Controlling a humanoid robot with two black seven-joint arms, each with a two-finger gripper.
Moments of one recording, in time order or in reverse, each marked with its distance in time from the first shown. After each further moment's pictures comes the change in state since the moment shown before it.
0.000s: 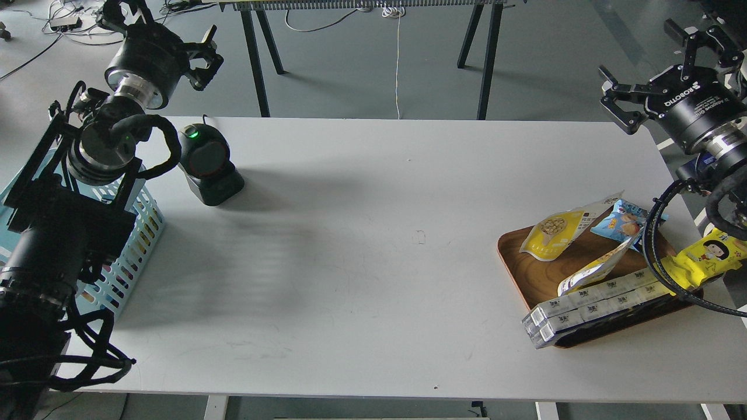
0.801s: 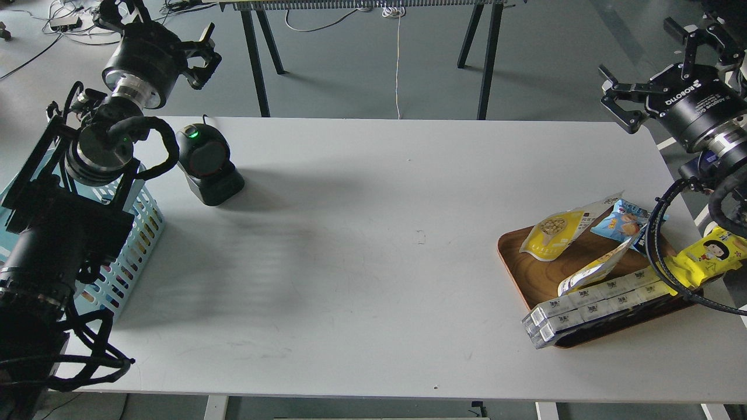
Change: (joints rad) left arm 0.000 0.004 -0.005 0.006 -0.001 -0.026 -0.009; right arm 0.019 -0.029 -0.012 0.026 -0.005 -0.023 0.002
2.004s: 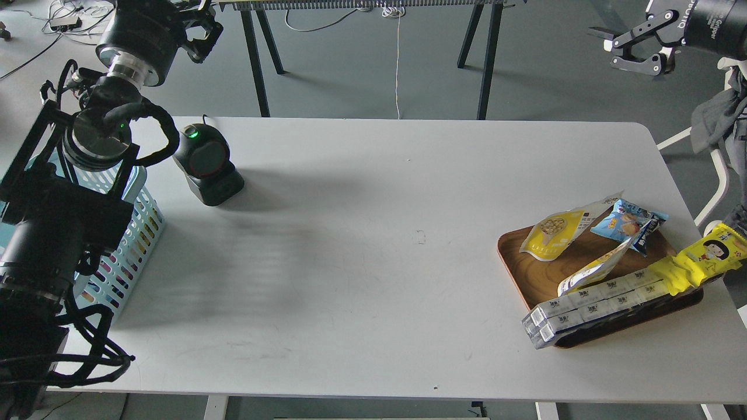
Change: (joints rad) left arm -0.016 0.004 -0.006 -0.075 -0.006 -0.028 -0.028; right arm 1.277 -0.126 -1.403 0.313 -0.006 -0.151 -0.012
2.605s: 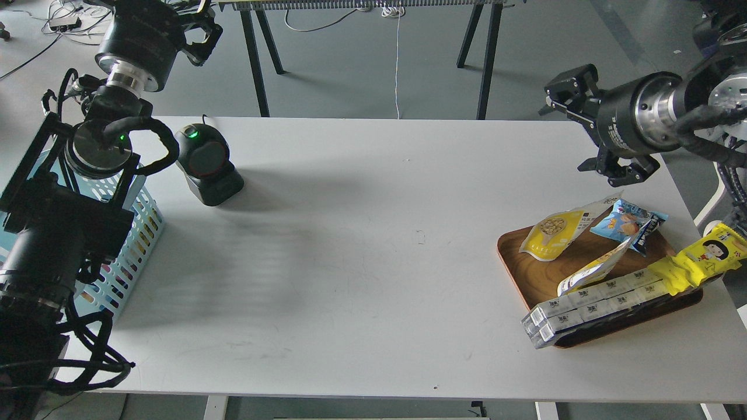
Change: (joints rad) left arm 0.031 -0.003 -0.004 0.004 -0.003 -0.091 -0.034; right arm 0.295 0.391 -0.492 0.333 -0.001 -0.302 -0.177
